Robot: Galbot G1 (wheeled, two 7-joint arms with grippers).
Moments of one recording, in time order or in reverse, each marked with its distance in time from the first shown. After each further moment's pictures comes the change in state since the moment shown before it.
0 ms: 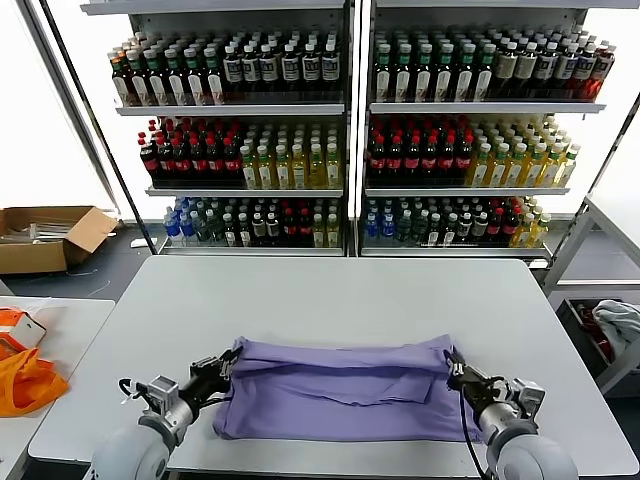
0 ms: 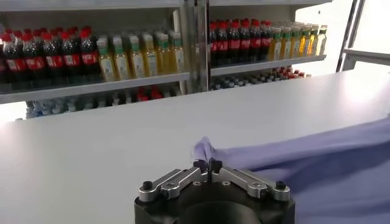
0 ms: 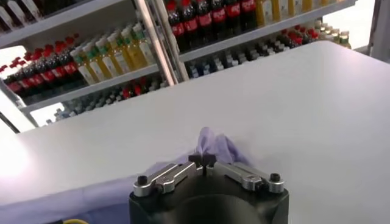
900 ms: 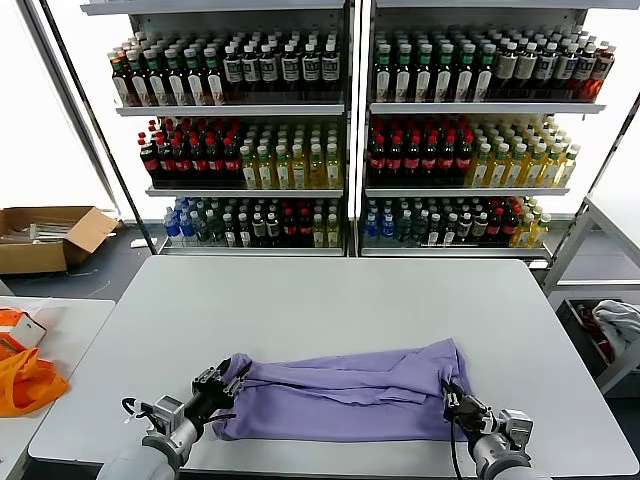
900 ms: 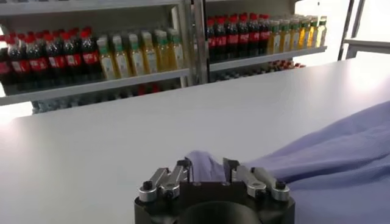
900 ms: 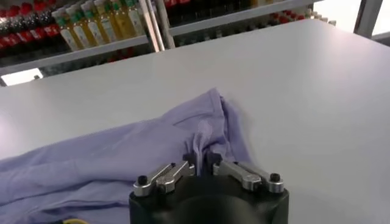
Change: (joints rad) left arm 0.069 -0.053 -0.011 -0.041 0.104 -0.027 -0.016; right arm -0.068 0.013 -0.034 -0.020 -0.163 0.024 0.000
